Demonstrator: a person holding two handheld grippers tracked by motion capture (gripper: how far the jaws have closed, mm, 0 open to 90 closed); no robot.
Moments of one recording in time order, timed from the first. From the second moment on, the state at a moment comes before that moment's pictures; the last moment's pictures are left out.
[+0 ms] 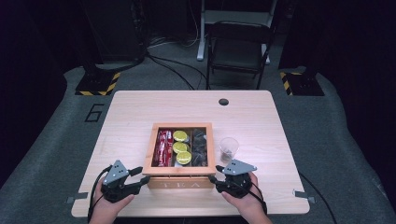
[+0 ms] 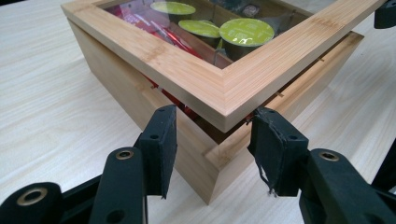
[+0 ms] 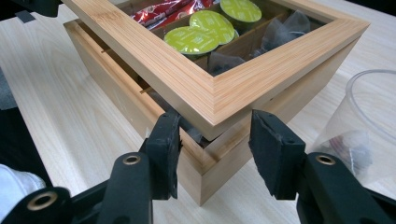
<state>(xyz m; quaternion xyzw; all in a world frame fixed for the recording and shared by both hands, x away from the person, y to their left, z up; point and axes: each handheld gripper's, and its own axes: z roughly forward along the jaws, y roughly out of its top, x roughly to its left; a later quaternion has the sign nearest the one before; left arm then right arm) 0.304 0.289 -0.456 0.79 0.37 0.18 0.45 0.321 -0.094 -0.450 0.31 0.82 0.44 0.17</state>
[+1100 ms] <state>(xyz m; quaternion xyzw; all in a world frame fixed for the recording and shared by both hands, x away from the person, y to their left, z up) 0.309 0.302 -0.457 0.79 0.39 0.17 0.45 0.327 -0.098 -0.444 0.31 0.82 0.46 0.16</state>
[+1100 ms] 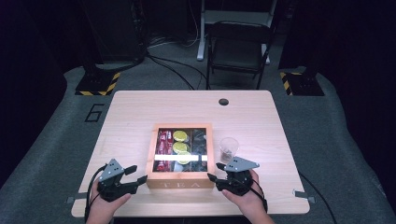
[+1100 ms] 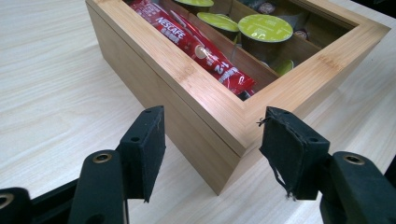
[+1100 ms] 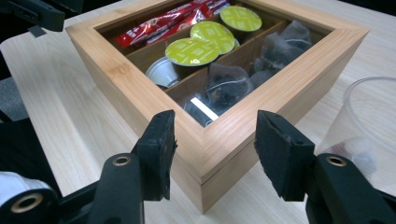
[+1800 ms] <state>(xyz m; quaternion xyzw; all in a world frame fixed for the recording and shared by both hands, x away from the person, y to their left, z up) 0.322 0.319 -0.453 0.77 0.41 0.20 0.44 0.330 -0.129 -0.421 0.34 0.80 0.45 0.19</state>
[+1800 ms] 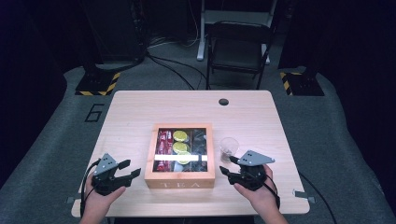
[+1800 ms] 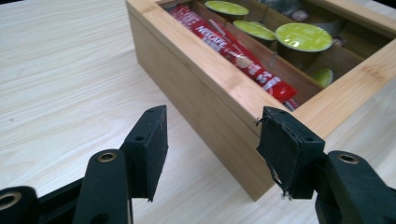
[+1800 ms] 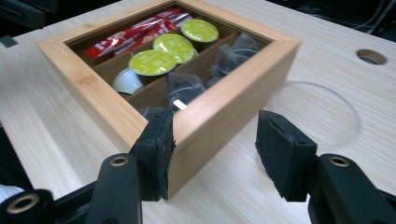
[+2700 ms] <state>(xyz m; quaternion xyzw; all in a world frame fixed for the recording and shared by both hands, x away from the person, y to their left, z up) 0.335 0.338 -0.471 0.77 0.44 0.19 0.42 0.333 -0.163 -0.461 0.38 0.80 0.43 0.20</state>
